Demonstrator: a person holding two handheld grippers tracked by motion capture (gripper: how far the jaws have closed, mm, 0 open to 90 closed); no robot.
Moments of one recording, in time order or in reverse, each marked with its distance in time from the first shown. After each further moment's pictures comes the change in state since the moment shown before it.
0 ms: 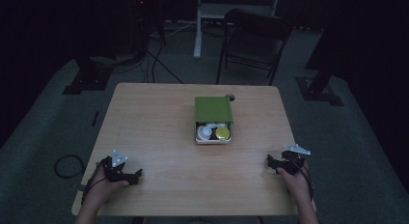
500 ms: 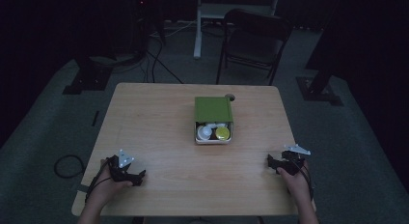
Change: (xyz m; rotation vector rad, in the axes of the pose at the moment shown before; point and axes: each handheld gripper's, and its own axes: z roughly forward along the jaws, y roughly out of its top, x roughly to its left) left arm -0.014 0.011 0.002 0.015 0.001 0.111; right arm 0.000 0.000 0.000 0.000 0.000 0.000
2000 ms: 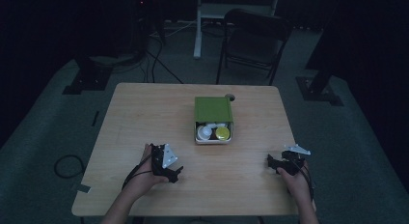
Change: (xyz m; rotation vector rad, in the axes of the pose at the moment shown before) left arm -0.092 0.083 0.022 -0.158 -0.113 0.359; right arm 0.000 0.000 0.000 -0.001 0.000 -0.001
